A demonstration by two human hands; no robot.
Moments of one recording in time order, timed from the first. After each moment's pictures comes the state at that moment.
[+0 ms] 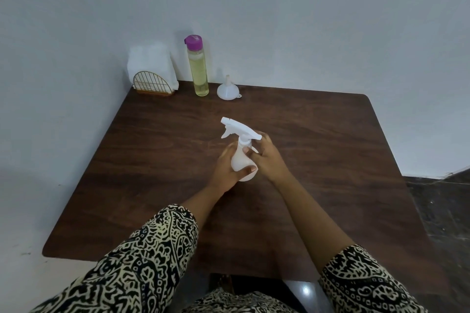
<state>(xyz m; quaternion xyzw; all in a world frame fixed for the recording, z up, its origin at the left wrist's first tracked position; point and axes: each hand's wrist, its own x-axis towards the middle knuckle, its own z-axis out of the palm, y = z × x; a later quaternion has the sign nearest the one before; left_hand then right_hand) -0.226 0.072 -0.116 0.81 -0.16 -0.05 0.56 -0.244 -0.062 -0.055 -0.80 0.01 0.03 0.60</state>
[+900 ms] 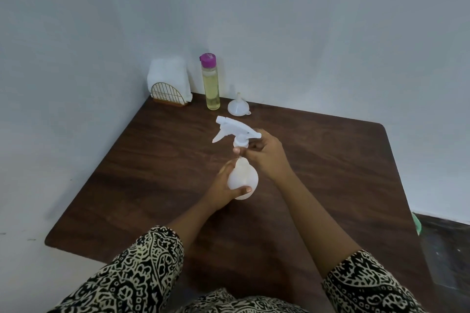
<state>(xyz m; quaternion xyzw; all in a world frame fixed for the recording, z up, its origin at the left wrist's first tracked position) -0.229 0.066 -0.108 0.84 -0.05 -0.15 0.51 -0.210 -0.078 0.001 -0.78 -0.05 0.01 0.63</state>
